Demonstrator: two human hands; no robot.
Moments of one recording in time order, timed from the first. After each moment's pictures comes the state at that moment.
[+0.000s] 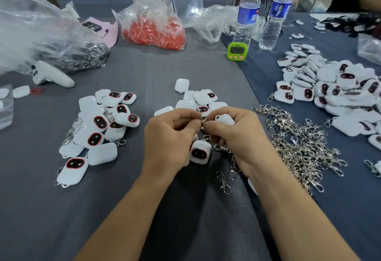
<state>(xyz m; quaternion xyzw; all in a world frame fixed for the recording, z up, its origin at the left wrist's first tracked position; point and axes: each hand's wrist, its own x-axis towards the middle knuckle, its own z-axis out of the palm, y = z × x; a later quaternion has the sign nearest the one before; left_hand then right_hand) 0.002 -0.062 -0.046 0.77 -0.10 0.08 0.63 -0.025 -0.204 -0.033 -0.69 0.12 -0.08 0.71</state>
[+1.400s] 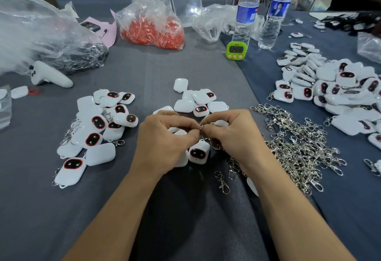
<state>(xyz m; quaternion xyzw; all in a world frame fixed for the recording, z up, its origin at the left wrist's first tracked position) 0.006 -0.047 -0.041 0.83 -0.17 0.08 0.53 -0.021 -0.205 -0.037 -0.81 0.10 -0.07 0.58</state>
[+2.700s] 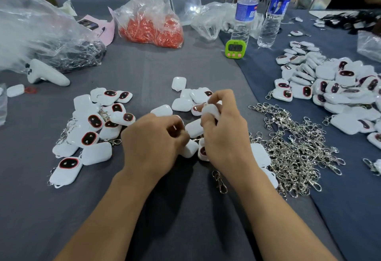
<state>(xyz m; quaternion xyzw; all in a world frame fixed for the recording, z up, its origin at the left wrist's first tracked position) 0.008 -0.040 -0.050 0.93 -0.14 0.23 0.25 -0.026 -0.181 -0.035 -0.83 0.09 -0.20 0.51</state>
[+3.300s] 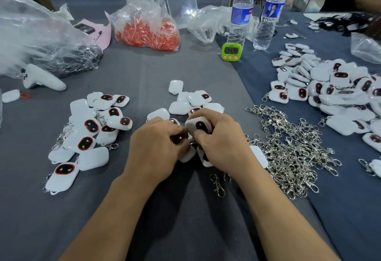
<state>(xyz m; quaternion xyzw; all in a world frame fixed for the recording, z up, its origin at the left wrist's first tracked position) 0.014 -0.040 -0.056 0.91 -0.24 0.16 0.30 -0.024 -0.194 -0.040 -0.87 0.06 -0.12 0.47</state>
